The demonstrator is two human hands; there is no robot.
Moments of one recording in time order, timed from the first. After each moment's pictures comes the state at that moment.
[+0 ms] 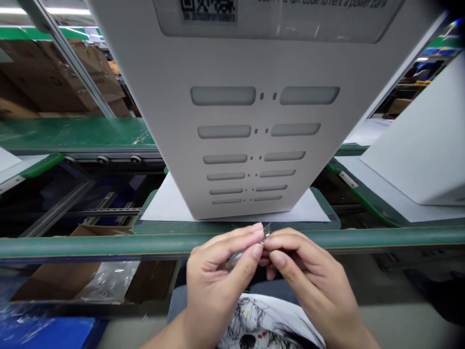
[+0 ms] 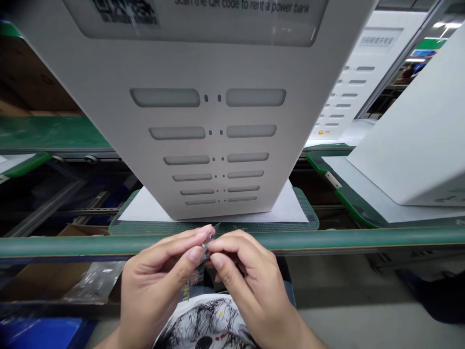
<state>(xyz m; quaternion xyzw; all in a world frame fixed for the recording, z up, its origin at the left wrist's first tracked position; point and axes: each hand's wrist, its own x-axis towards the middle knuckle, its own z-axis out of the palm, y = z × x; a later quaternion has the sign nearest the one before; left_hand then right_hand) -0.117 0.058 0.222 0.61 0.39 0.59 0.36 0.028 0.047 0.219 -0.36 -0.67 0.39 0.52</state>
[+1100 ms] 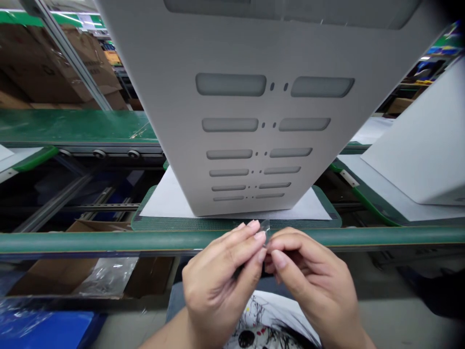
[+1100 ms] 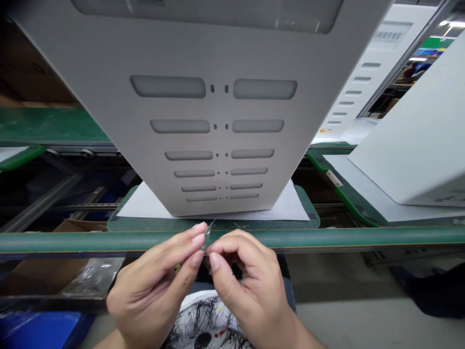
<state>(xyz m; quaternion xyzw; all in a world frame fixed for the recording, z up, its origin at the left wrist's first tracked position) -0.122 0.059 0.217 0.72 0.36 0.59 0.09 0.015 0.048 0.224 -0.39 -0.67 0.34 0.54</state>
